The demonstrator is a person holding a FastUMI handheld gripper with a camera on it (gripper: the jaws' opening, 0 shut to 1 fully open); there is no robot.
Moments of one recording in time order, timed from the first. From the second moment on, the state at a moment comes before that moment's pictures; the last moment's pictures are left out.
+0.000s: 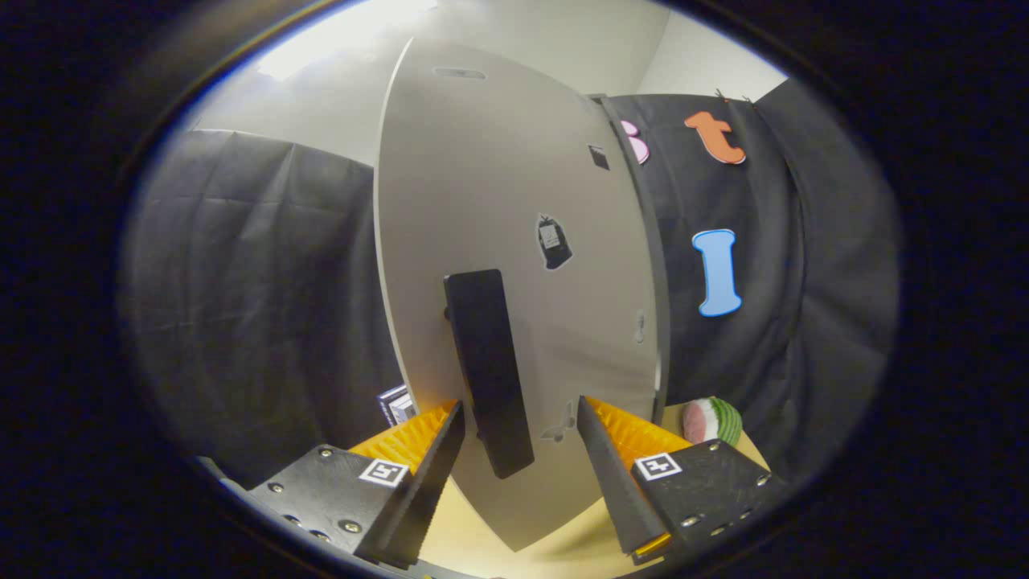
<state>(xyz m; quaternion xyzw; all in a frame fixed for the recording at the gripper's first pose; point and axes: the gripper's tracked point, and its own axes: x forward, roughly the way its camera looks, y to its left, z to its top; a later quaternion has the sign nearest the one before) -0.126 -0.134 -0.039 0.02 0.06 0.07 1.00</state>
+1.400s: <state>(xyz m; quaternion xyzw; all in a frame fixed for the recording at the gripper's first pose) 0.043 -0.030 -0.073 0.04 0.06 0.08 0.99</state>
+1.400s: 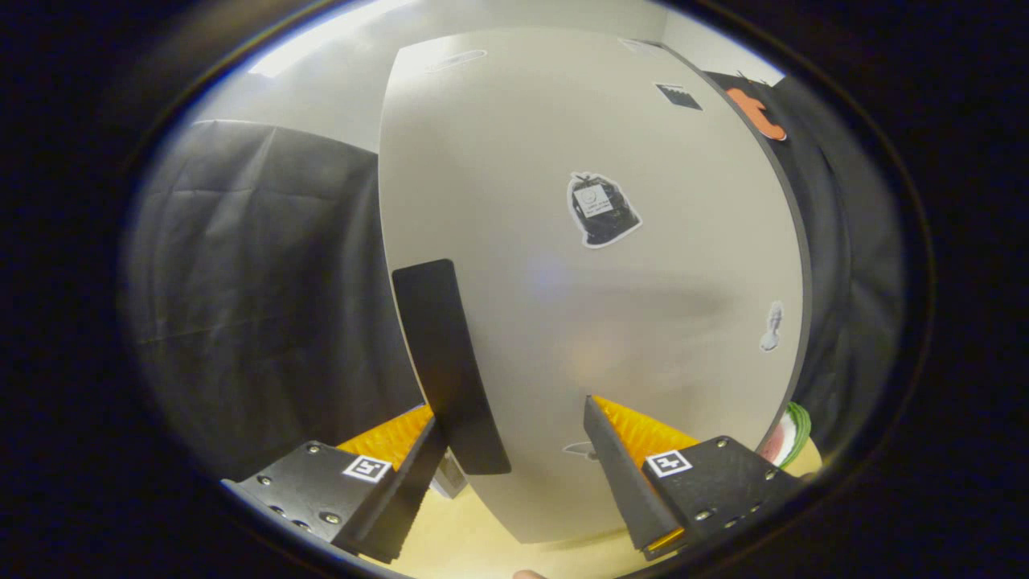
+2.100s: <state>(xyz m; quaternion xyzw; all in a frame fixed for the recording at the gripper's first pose) 0.082 -0.014 -0.086 0.05 0.04 0.02 1.00</state>
